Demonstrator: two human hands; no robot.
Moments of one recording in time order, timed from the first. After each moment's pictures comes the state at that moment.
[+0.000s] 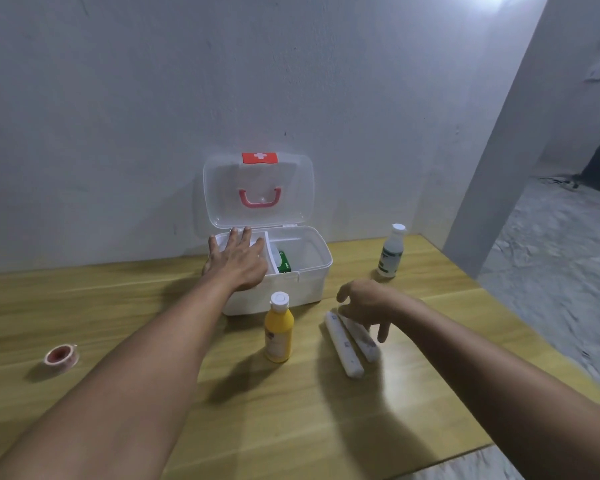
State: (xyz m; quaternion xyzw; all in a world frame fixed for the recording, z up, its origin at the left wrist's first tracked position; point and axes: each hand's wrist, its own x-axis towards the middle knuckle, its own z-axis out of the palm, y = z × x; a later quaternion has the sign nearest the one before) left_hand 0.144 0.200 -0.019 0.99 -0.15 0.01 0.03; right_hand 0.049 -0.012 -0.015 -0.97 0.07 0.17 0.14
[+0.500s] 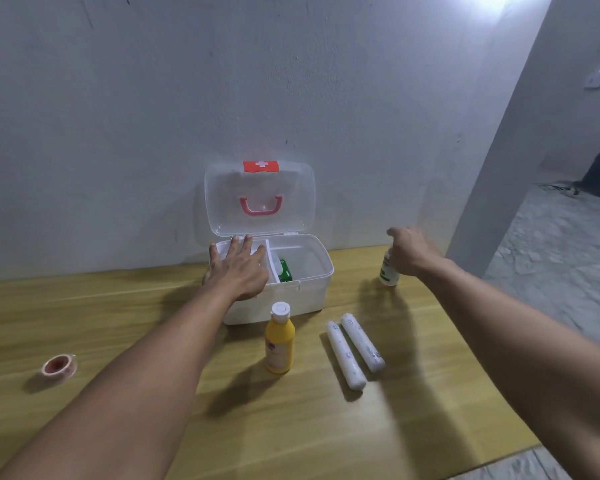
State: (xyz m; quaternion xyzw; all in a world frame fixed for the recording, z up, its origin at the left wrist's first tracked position) left_hand 0.143 0.200 -0.020 0.99 -0.16 0.02 0.04; right_hand 0.103 -0.090 0.018 -0.98 0.16 -0.10 0.05
